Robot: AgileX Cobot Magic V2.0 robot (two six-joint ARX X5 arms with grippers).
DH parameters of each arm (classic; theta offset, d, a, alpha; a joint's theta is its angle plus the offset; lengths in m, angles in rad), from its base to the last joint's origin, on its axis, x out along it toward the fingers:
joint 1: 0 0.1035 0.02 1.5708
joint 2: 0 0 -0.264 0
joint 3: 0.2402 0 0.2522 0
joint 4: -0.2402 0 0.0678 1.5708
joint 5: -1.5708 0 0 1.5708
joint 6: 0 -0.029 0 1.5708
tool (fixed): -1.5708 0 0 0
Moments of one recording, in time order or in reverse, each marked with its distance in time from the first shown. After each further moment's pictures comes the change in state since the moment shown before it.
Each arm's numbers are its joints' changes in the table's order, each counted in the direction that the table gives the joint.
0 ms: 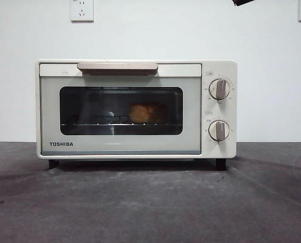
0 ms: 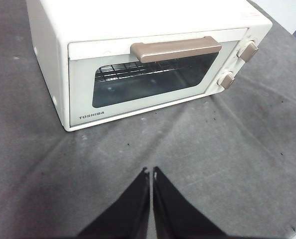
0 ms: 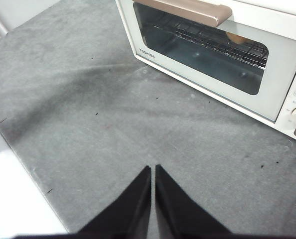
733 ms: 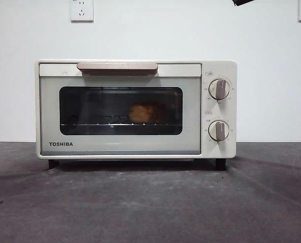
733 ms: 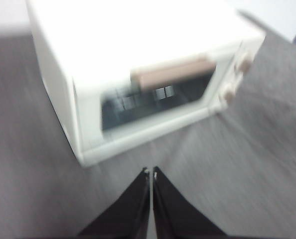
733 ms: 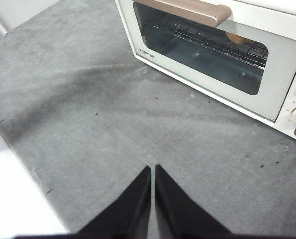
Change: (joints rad) left arm 0.013 0.064 -0.006 0.100 -0.010 -0.084; right arm 0.000 0.000 0.000 0.000 0.000 0.000
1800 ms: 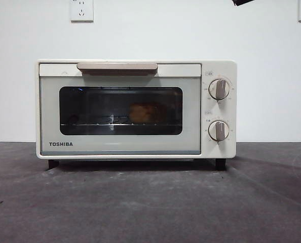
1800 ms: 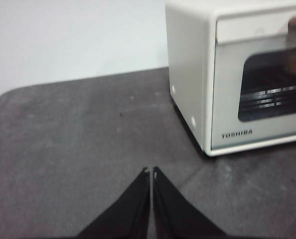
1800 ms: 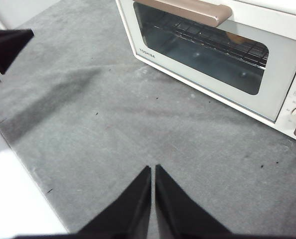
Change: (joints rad) left arm 0.090 0.493 -0.784 0.555 -0.340 -0.054; right arm 0.000 0.000 0.000 0.000 0.000 0.000
